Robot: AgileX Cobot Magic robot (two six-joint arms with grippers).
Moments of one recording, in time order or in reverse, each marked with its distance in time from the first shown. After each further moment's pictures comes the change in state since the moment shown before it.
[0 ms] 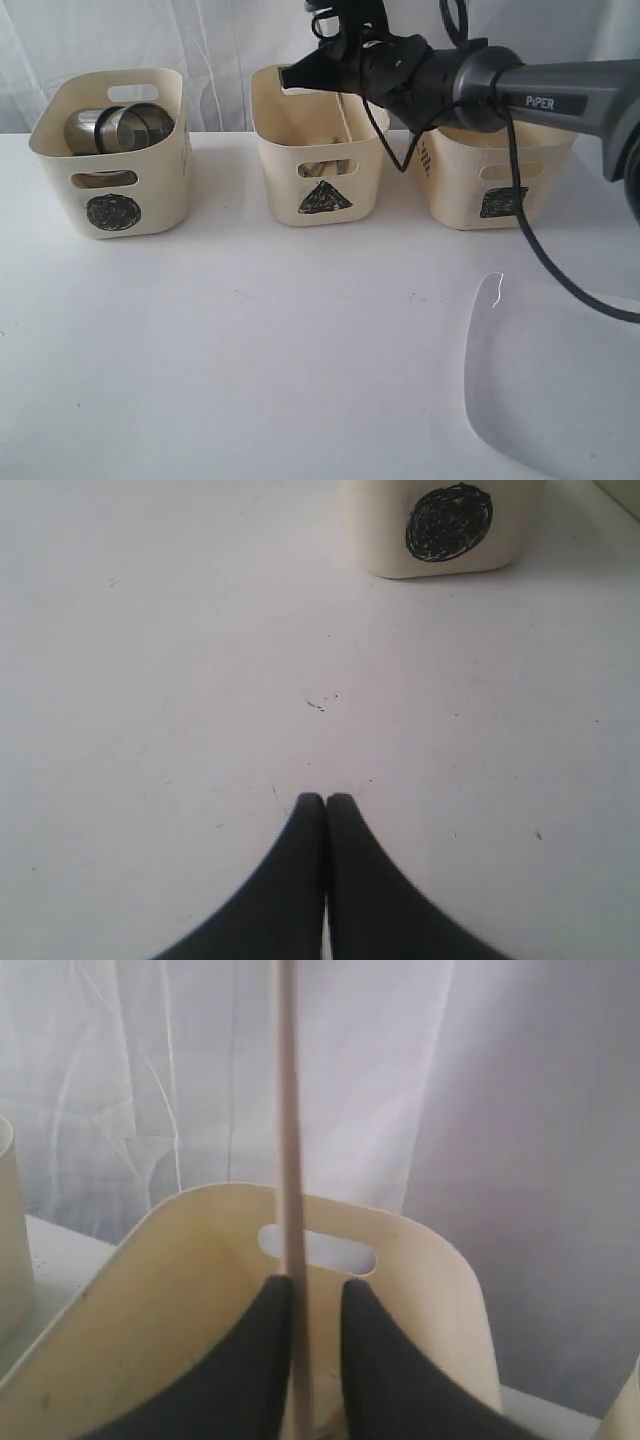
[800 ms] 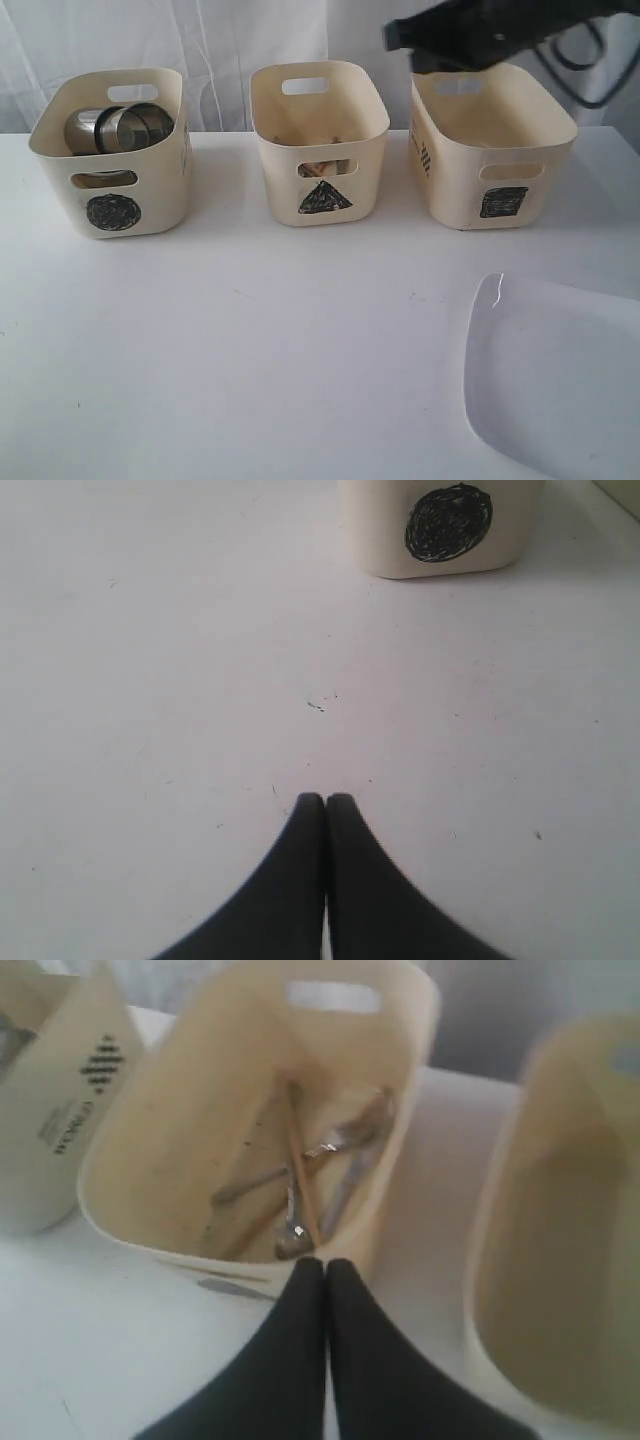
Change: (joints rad) left arm 0.000 0.000 0.000 0.000 0.000 0.000; right arm -0.252 -0.410 0.194 -0.325 0.772 0.458
